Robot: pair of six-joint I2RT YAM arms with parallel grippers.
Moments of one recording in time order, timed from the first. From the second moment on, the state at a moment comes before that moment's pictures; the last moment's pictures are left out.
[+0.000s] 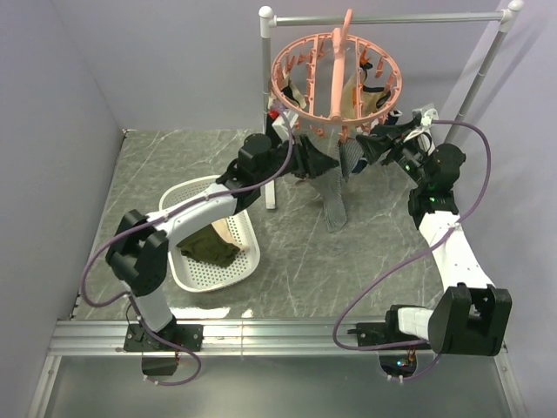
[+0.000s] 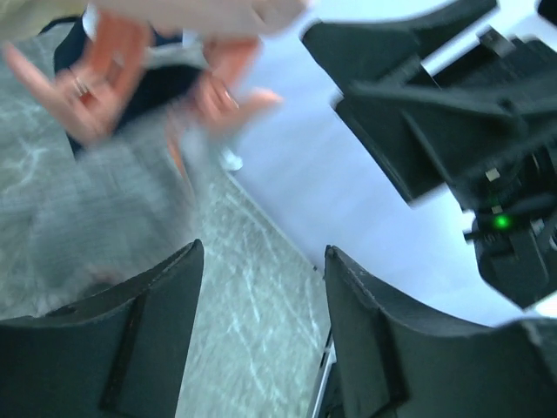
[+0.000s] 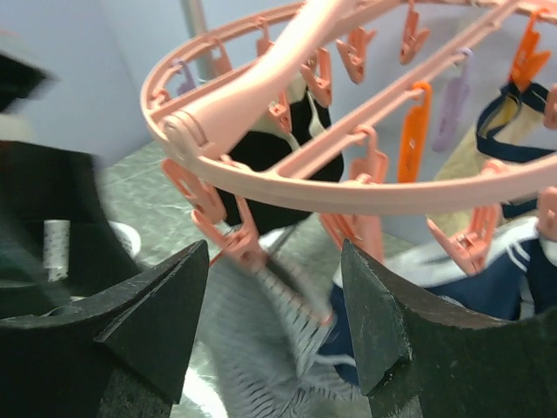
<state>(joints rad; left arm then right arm) -0.72 1.77 1.40 0.41 0.39 -0.75 -0.07 1.21 0.95 0.49 -0.69 0.23</state>
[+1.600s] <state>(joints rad) -0.49 1.80 1.44 0.57 0.37 -0.46 -0.14 1.49 1.16 0.51 -0.57 0.15</state>
